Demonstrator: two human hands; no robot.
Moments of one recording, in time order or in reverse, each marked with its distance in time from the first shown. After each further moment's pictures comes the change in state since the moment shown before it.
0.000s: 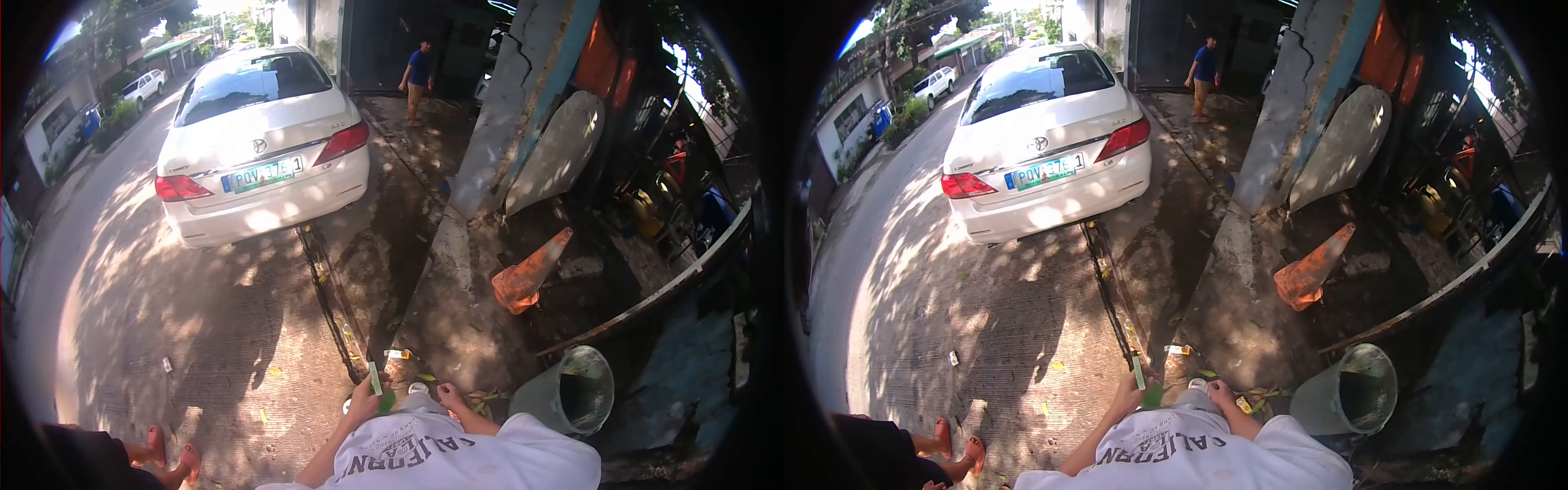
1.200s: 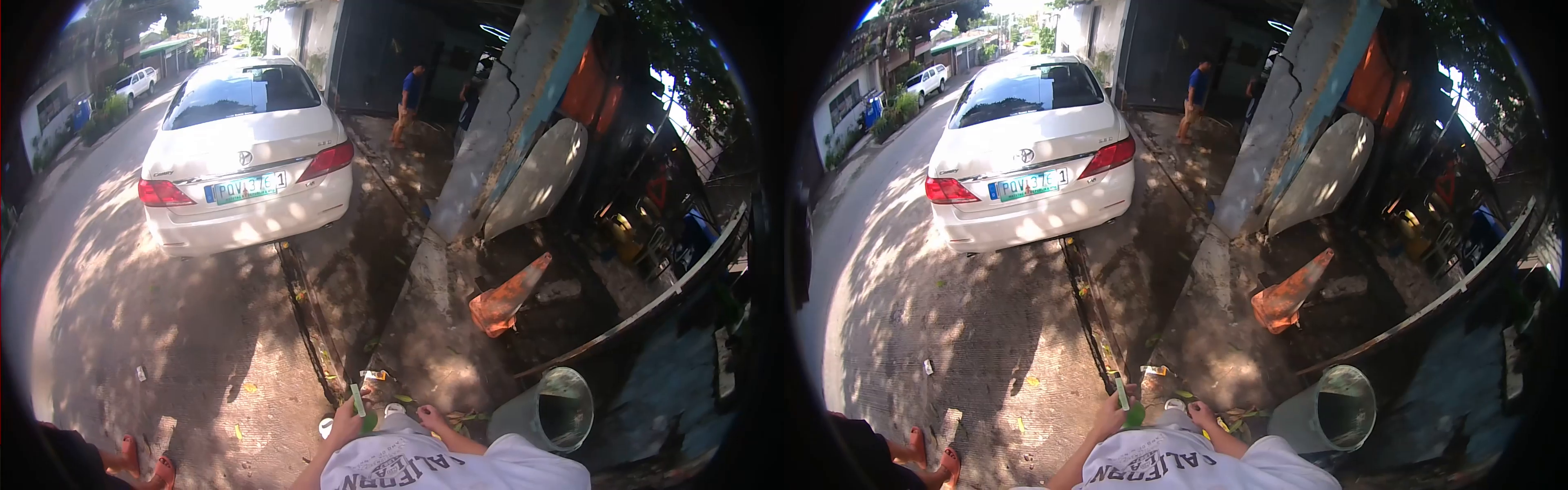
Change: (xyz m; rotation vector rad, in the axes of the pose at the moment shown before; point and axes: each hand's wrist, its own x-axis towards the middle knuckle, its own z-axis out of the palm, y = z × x) left_hand -0.001 0.015 -0.002 0.087 -0.021 -0.108; right_hand 0.012 0.013 0.000 0.049 -0.060 0.039
